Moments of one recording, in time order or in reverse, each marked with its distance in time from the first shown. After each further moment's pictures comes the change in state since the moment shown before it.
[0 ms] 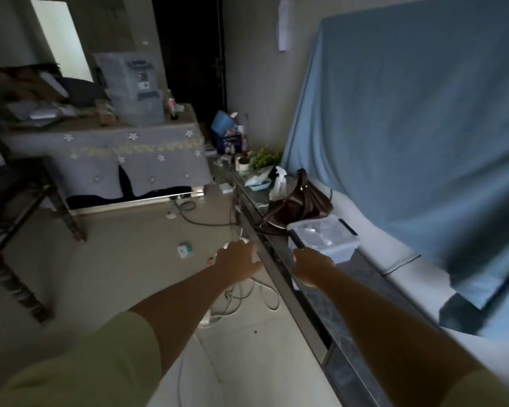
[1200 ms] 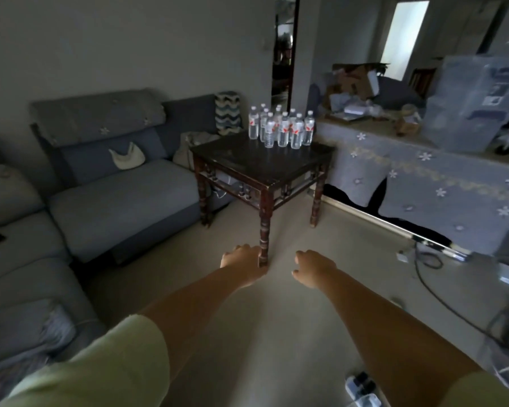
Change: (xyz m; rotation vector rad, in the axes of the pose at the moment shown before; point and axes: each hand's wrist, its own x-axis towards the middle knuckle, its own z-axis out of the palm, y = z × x) left_hand -0.152 -0.471 -0.113 -0.166 0.179 -1.038; right_hand 0.151 -0.601 0.029 -0.219 -0.149 -0.971
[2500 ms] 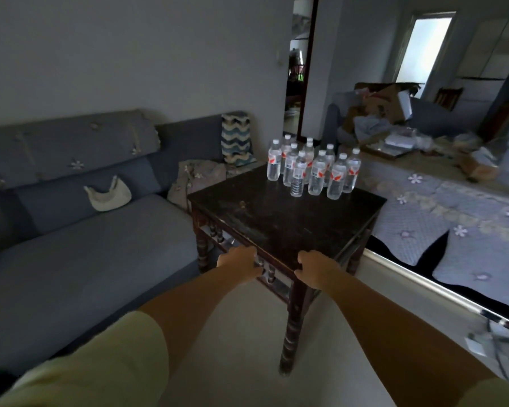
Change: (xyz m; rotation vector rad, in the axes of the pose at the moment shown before) left_hand 0.496 -0.184 -0.136 -0.030 -0.019 -0.037; right_hand 0.517 -0.099 -0.131 -0.039 0.001 -0.017
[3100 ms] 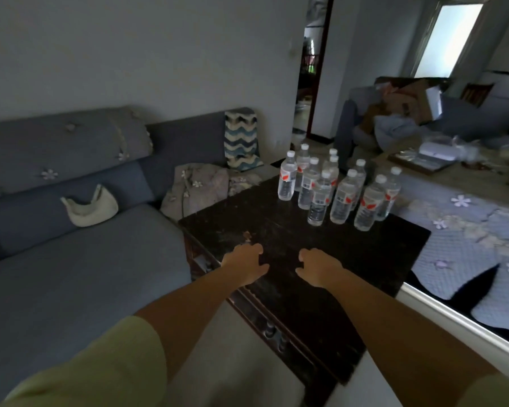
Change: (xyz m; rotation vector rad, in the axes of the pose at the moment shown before) left_hand 0.259 -0.039 -0.054 0.002 -0.004 0.000; right_hand 0.265 -0.002 -0.063 0.018 -0.073 -0.026
